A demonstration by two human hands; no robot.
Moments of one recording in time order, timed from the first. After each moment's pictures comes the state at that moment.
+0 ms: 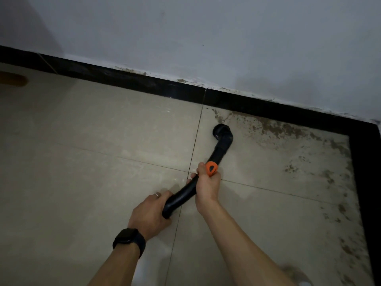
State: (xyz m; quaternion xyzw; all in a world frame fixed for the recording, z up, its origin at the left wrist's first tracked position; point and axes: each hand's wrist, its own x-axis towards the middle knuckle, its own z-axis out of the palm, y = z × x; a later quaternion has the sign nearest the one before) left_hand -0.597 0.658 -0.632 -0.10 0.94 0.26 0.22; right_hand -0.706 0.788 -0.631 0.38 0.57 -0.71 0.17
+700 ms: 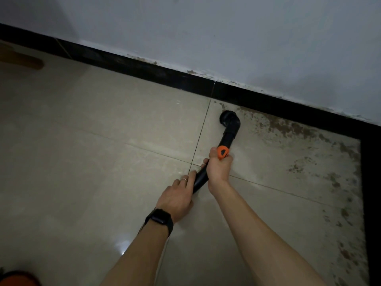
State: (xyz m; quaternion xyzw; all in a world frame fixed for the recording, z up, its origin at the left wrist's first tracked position) left_hand -0.625 0.722 -0.627 -0.04 0.96 0.18 0.21; right_hand -0.736 0.805 -0.623 0.32 0.67 -0.66 0.15
